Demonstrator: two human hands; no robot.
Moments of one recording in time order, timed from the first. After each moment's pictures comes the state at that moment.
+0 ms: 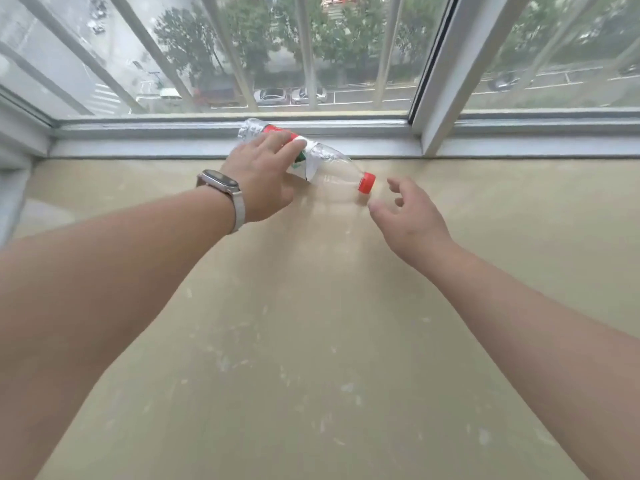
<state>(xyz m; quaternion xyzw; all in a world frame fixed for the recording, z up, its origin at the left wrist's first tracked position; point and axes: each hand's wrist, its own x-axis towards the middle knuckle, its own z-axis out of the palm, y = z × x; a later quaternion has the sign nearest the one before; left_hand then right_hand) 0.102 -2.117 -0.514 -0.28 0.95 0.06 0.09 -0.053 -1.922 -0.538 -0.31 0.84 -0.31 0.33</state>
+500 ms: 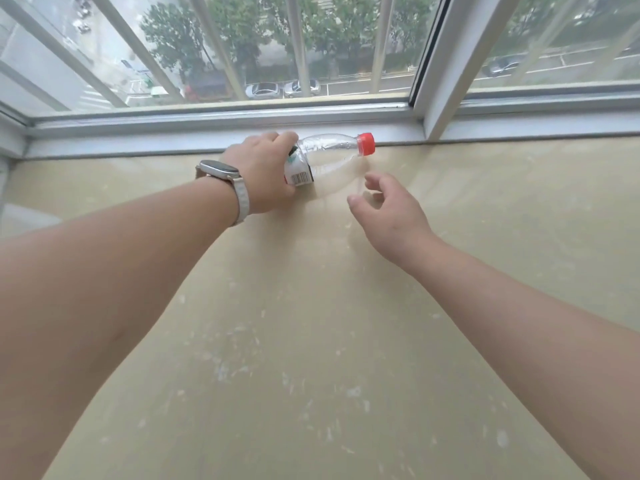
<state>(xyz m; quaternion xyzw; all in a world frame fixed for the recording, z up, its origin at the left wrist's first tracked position) 0.086 -2.122 -0.530 -0.33 0.93 0.08 0.11 -0.030 -1.937 -0.549 -0.28 0.81 -0.37 0.37</state>
